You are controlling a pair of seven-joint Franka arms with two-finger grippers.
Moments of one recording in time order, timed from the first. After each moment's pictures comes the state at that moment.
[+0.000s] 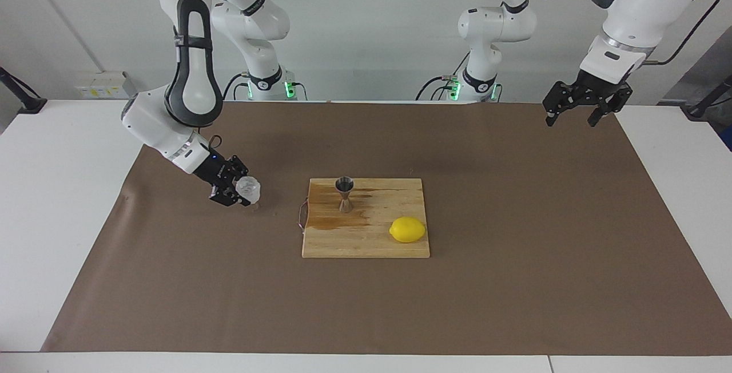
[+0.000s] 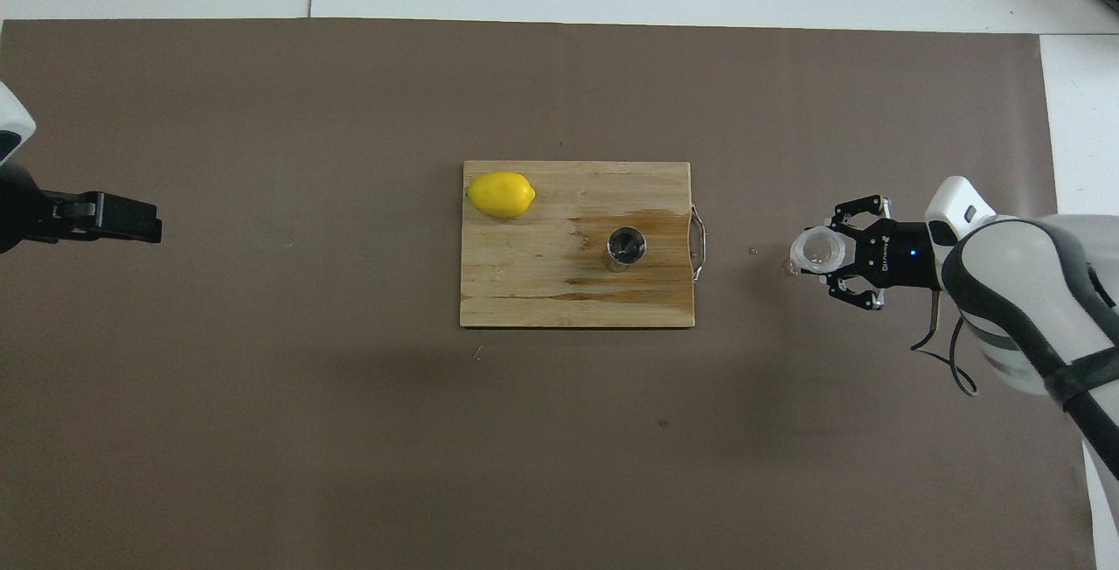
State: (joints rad) left arm -0.07 -0.08 -0.01 -1.69 -0.01 1.66 -0.01; right arm -0.18 0.15 0.06 -2.23 0.90 2.28 -2.29
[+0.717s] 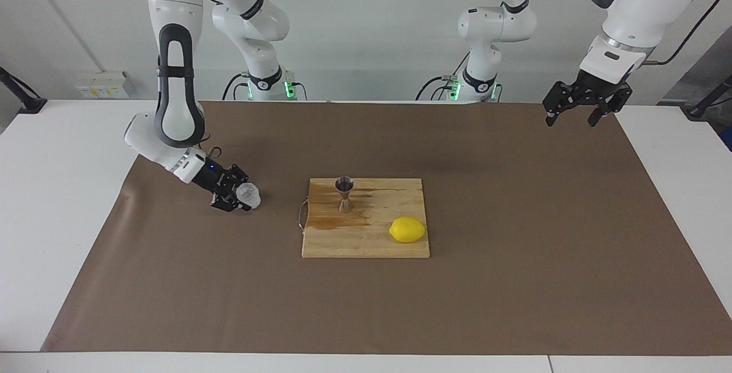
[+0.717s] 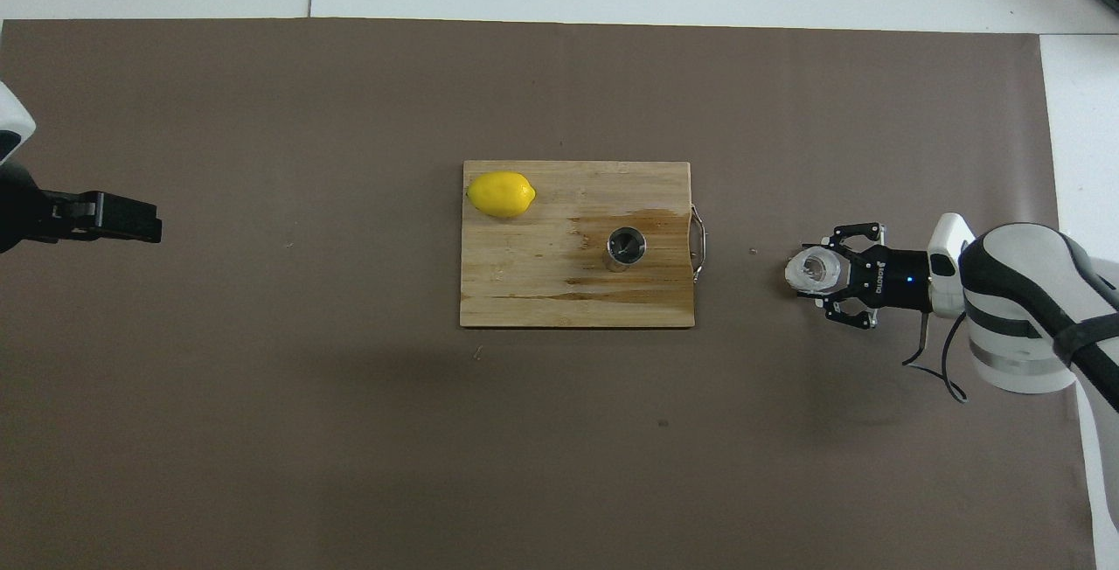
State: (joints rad) left arm -0.07 -0.08 -0.01 -1.69 -0.01 1.66 -0.01; right arm -0.24 0.26 0.07 -2.23 1.05 2.25 -2.48
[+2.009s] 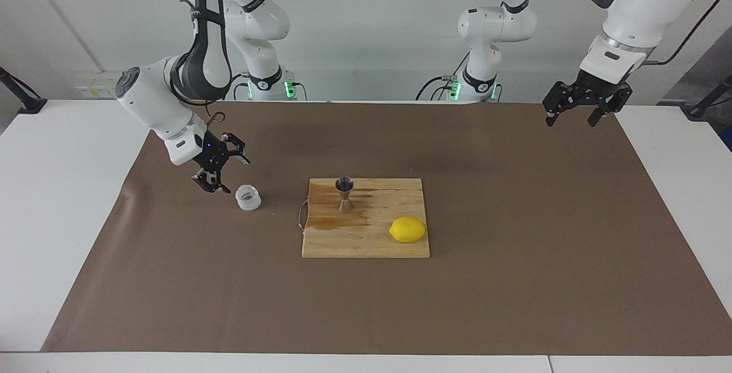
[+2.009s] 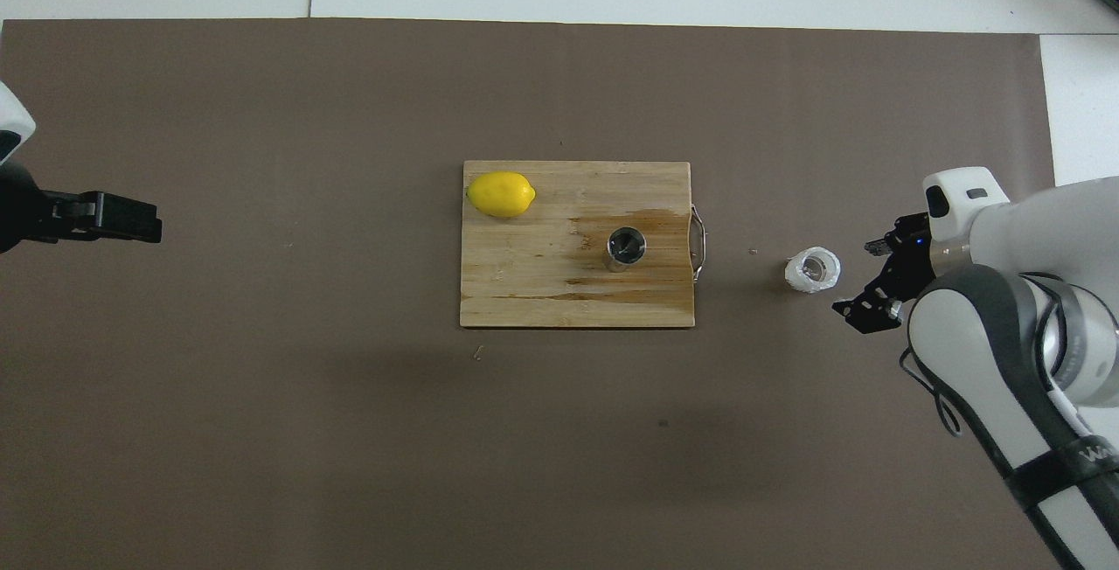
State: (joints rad) left arm -0.07 -0.08 -0.01 -1.69 -0.01 1.66 -0.01; right arm -0.08 -0.01 0.07 -2.16 0.16 2.11 -0.99
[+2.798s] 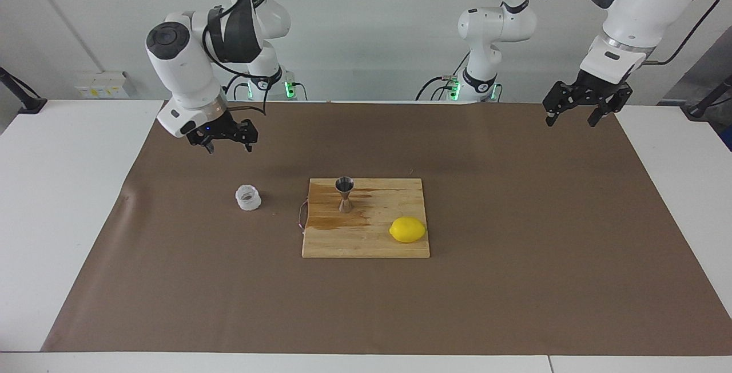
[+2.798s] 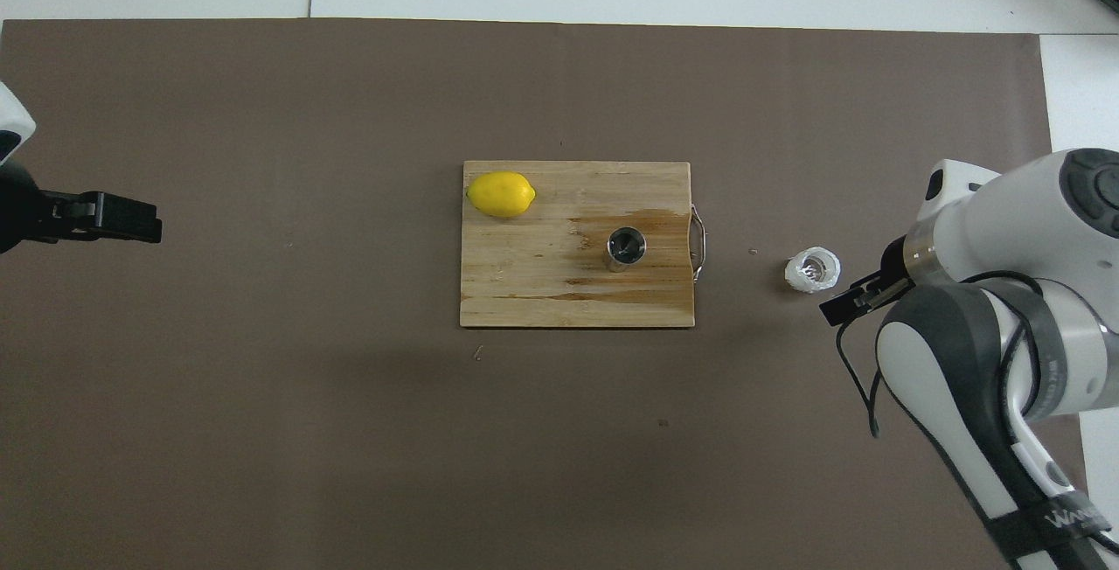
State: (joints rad) left arm -0.07 -0.08 -0.01 -1.69 -0.01 1.66 -0.01; right arm -0.02 -0.04 0.07 -1.91 -0.01 1.79 0.14
